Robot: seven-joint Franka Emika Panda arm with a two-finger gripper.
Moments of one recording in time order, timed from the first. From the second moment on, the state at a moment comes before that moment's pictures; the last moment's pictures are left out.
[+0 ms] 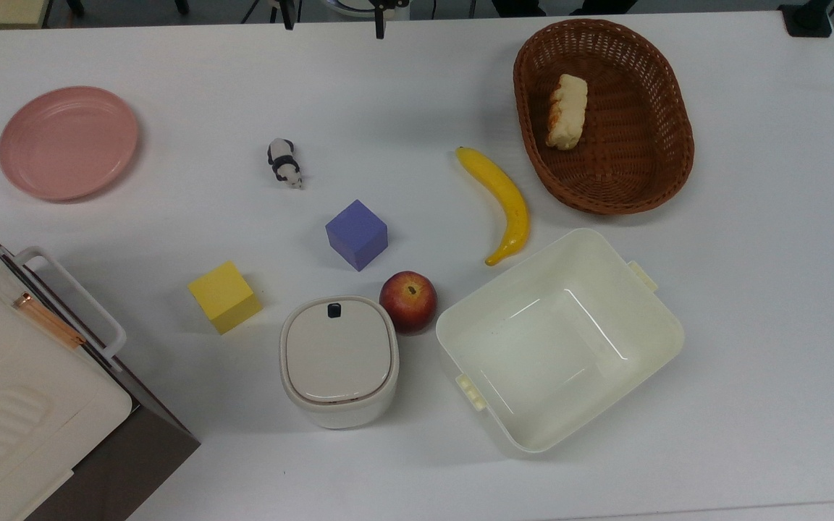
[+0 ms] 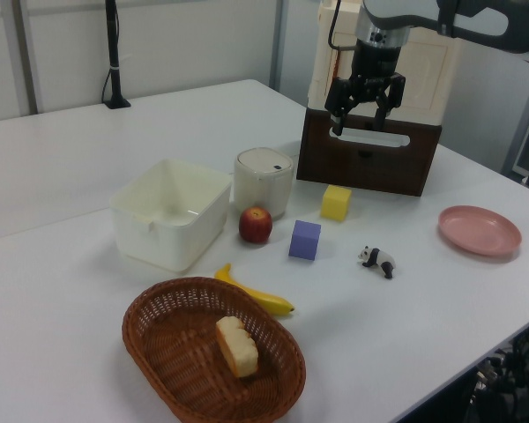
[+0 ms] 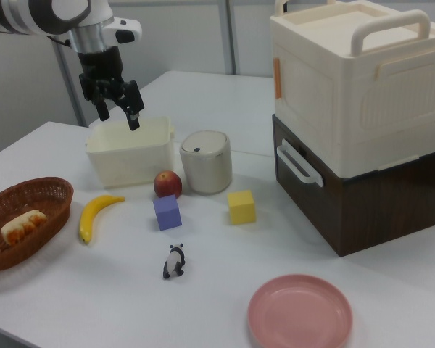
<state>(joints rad) 0.06 0.01 -0.04 -1.57 0.00 1.62 0.14</state>
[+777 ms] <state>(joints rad) 0.07 0.00 -0.04 -1.57 0.00 1.62 0.11</state>
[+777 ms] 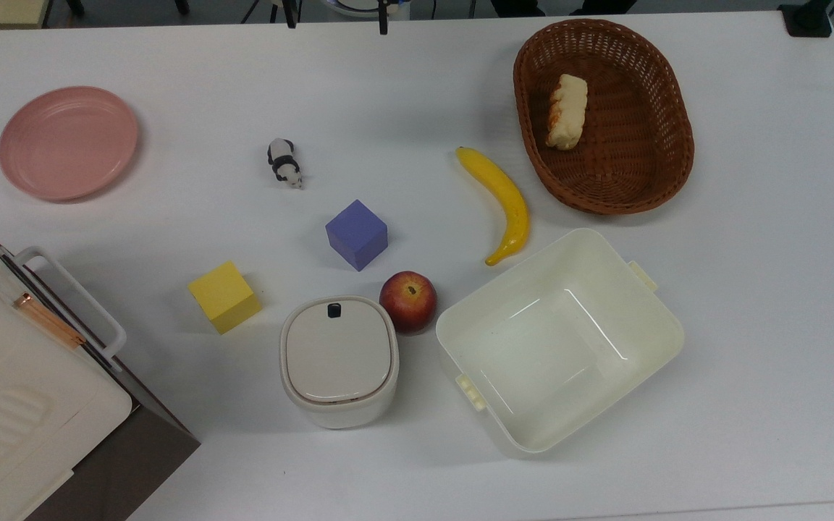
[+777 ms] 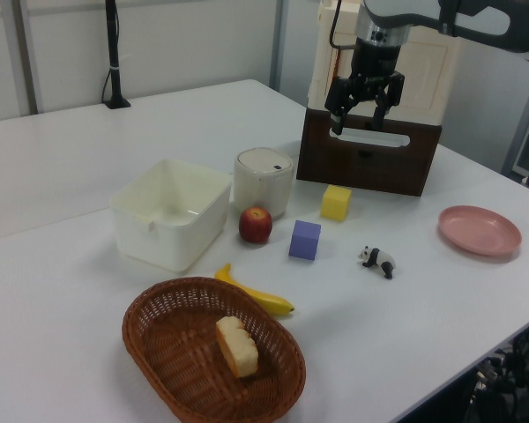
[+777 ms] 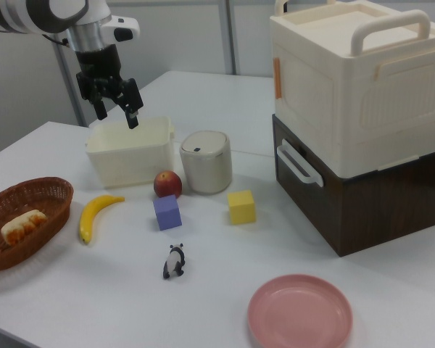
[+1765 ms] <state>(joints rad) 0.05 0.00 -0.04 -1.57 0.00 1.62 -0.07</state>
